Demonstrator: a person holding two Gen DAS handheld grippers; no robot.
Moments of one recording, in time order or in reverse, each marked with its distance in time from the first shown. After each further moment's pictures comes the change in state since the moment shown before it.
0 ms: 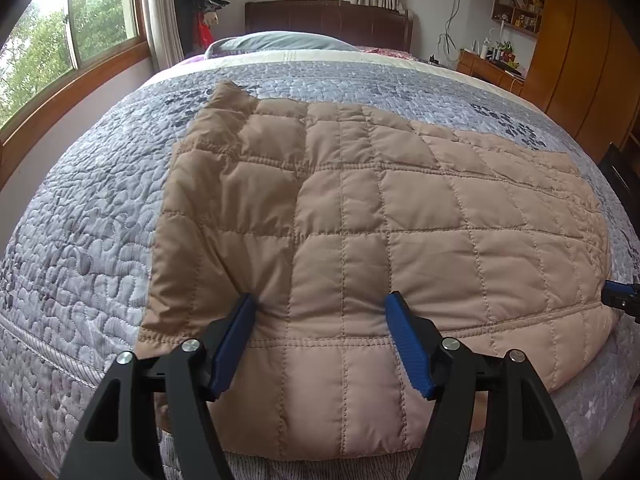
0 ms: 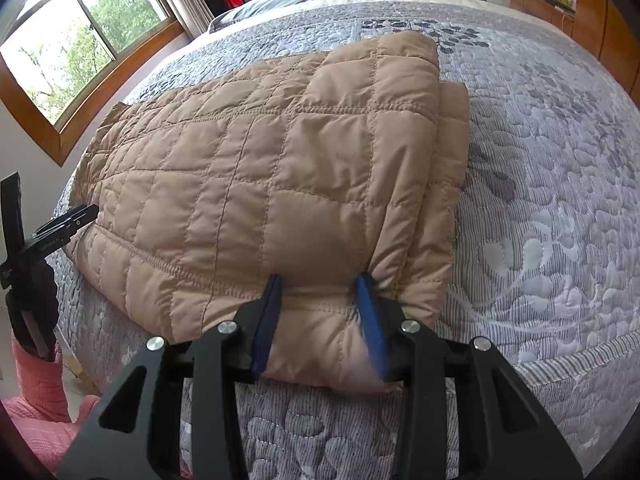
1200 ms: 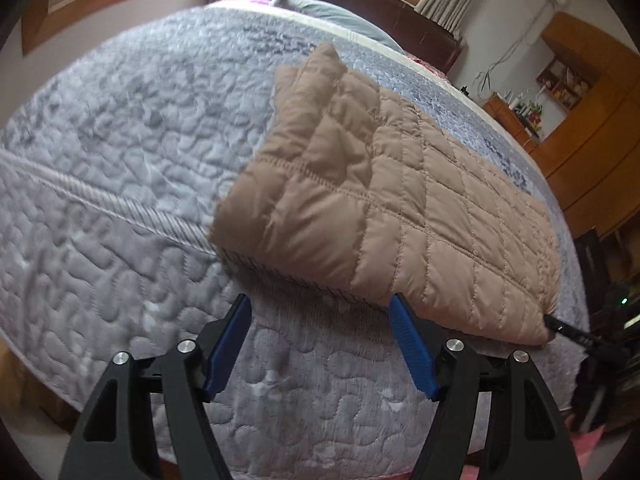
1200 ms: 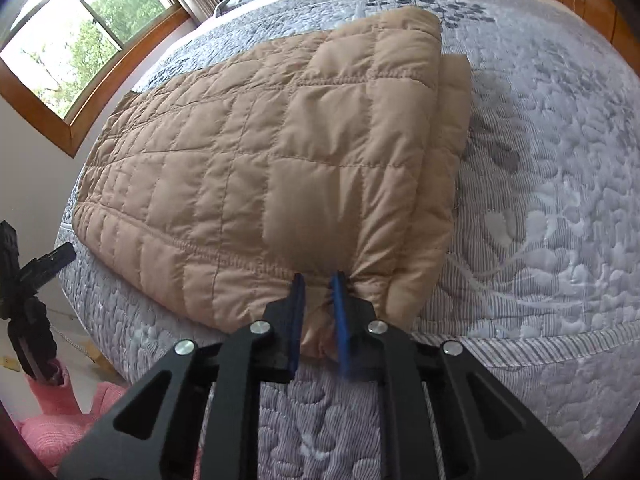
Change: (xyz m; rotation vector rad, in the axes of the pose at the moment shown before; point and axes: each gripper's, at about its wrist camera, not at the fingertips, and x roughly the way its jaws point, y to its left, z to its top) left arm -0.050 0.062 -0.062 -0.377 0.095 -0.171; right arm -0.006 -0.009 -0.005 0.017 0.091 0.065
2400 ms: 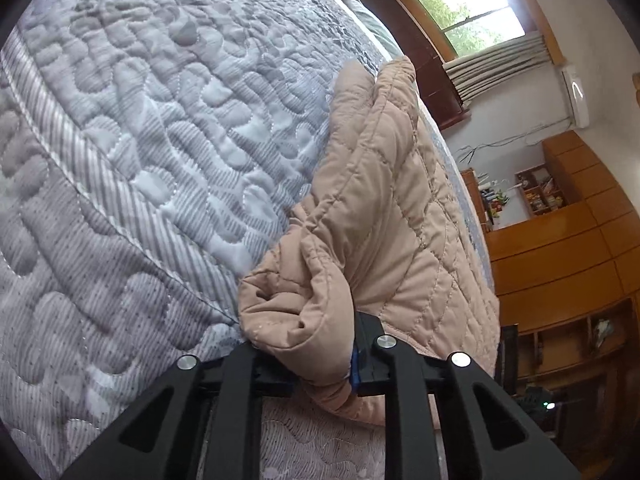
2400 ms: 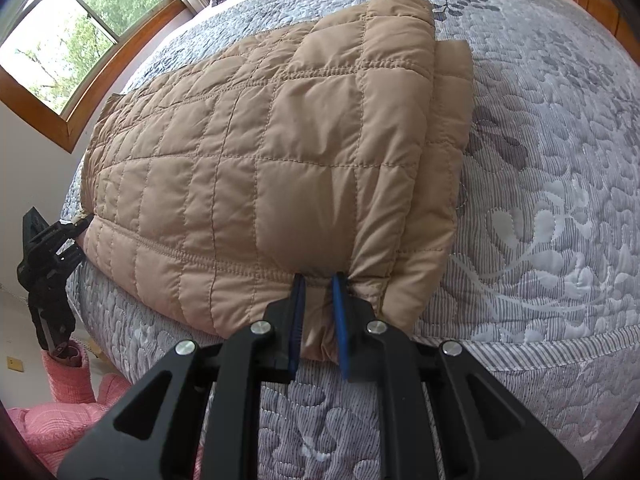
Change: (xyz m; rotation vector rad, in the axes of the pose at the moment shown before) left arm 0.055 0.068 0.031 -0.348 -0.038 -0.271; right arm 0.009 -0.002 0.015 0.000 0.056 -0.003
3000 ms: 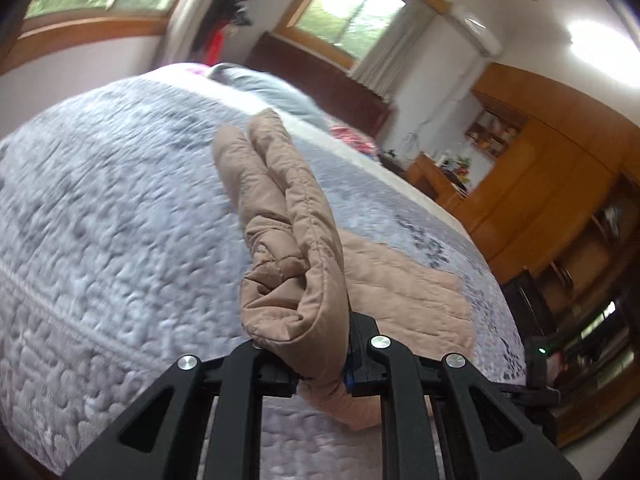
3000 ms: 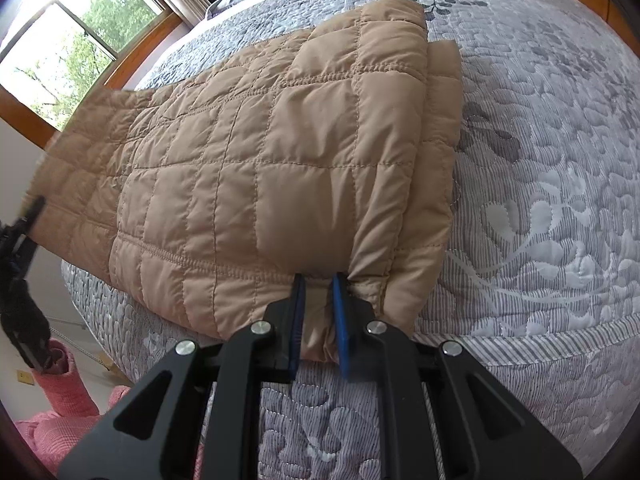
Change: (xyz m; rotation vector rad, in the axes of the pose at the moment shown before) left arm -0.064 -0.164 -0.029 0.484 -0.178 -0.034; right arm -0.006 0.000 -0.011 0.046 -0.029 0.035
